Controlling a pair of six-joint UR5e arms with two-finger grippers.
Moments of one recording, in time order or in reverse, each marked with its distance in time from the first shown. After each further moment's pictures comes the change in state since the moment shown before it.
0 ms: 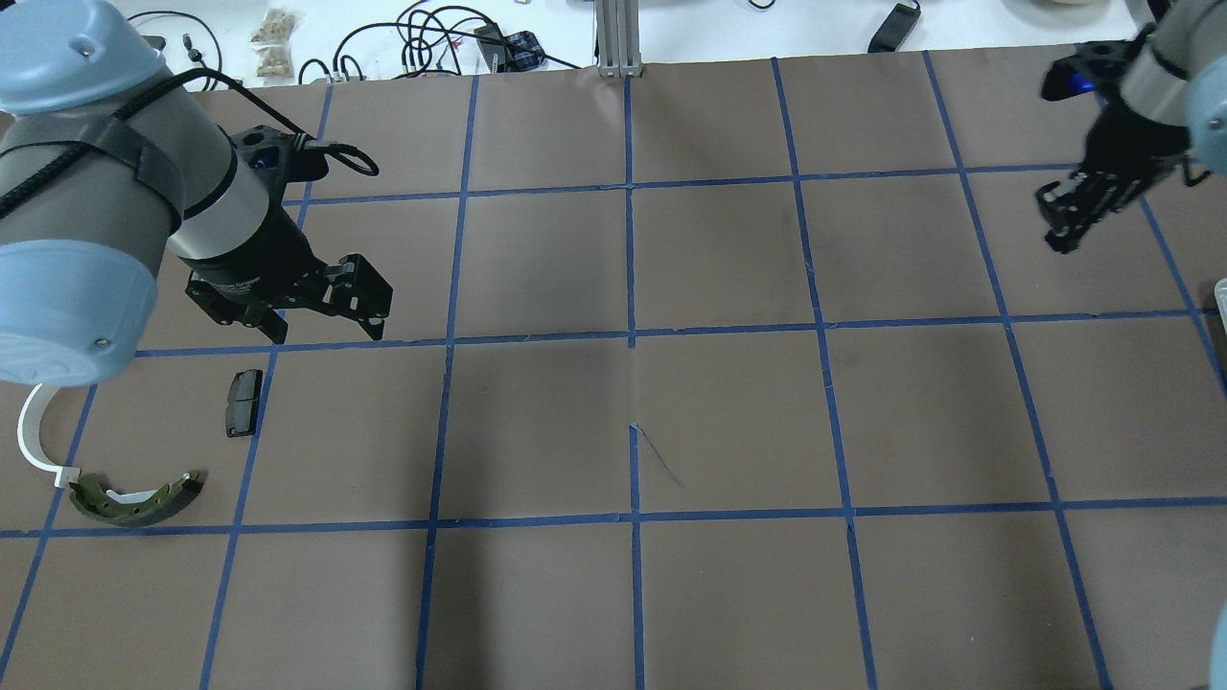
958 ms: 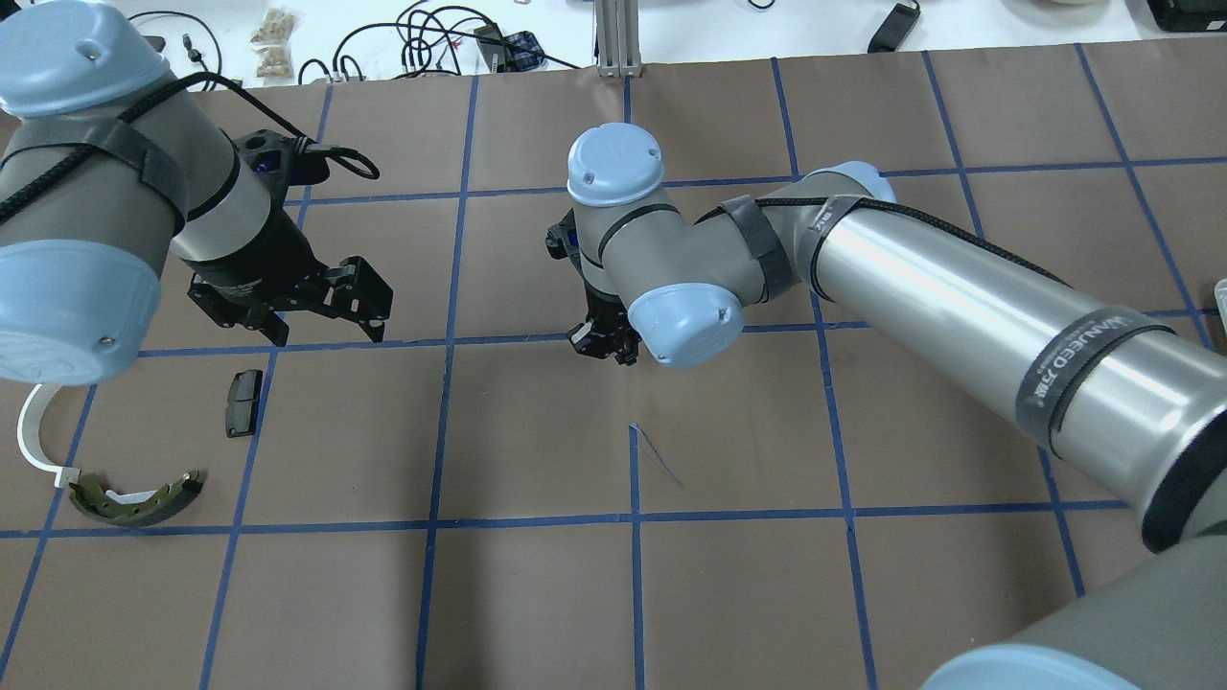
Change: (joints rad) left arm 0.003 -0.008 -0.003 0.001 -0.002 0.000; right arm 0.525 0.253 0.040 -0.331 0.135 0.468
